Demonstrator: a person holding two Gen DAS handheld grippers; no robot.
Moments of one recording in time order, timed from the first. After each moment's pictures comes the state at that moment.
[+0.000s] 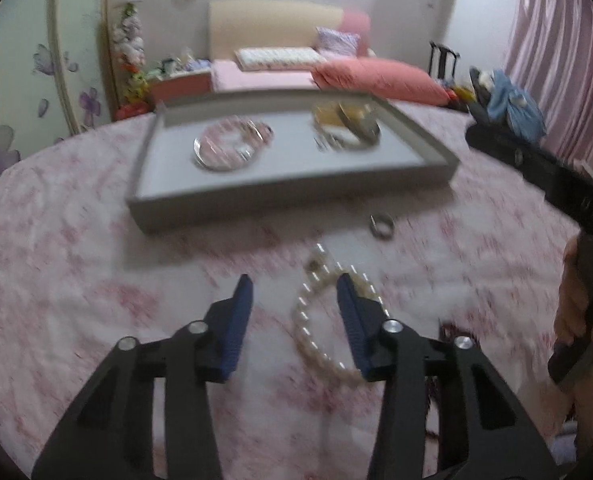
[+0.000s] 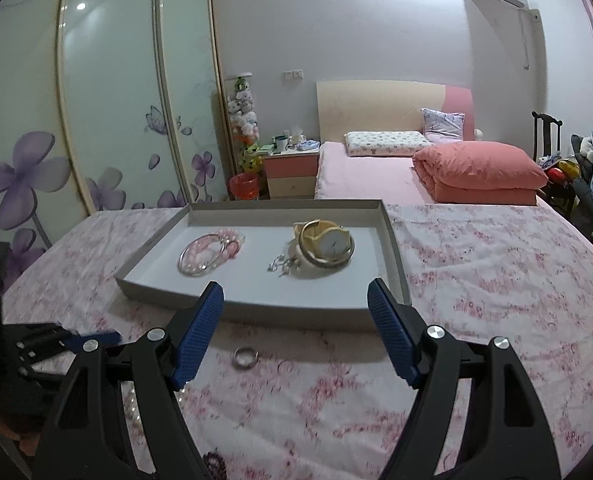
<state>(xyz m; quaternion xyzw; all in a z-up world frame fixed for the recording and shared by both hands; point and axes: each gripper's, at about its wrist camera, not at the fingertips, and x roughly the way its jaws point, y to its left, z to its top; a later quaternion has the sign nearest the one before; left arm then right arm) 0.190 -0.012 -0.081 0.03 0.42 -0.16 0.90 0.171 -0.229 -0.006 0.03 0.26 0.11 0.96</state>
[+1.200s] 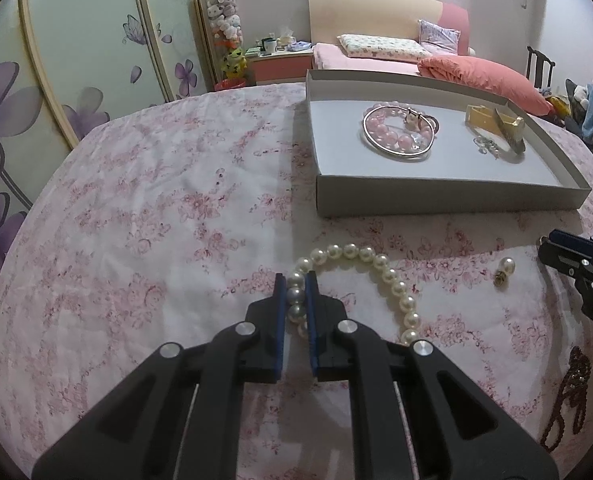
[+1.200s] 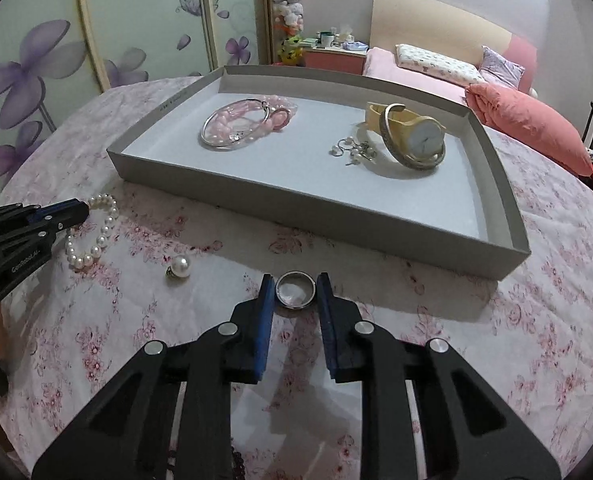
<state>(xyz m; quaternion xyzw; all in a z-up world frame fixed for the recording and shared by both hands) 0.217 0.067 -0.093 0.03 0.44 0.03 0.90 0.204 -0.171 -0.067 -0.06 0.43 0.17 0.88</state>
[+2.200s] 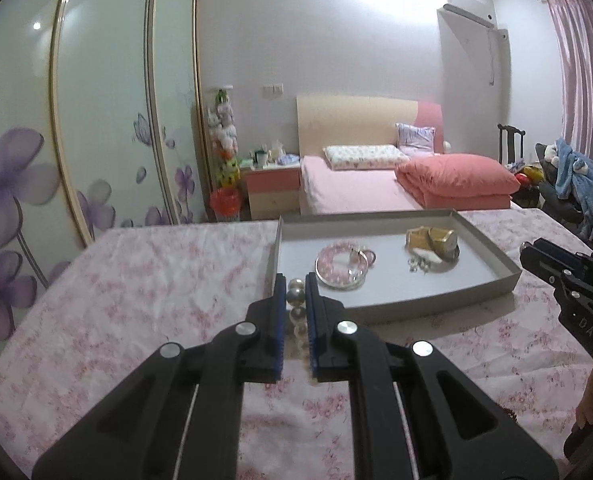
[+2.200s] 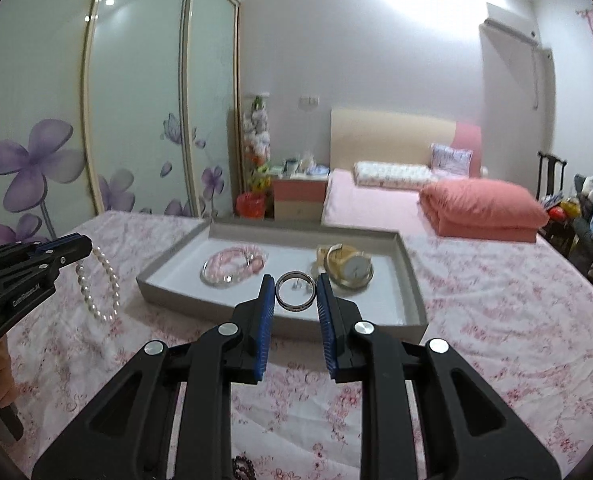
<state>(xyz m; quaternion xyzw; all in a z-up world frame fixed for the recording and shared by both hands) 0.160 0.023 -0.005 0.03 0.23 0.01 0.97 0.141 -0.199 0.007 -0.01 0.20 0.12 0.97</state>
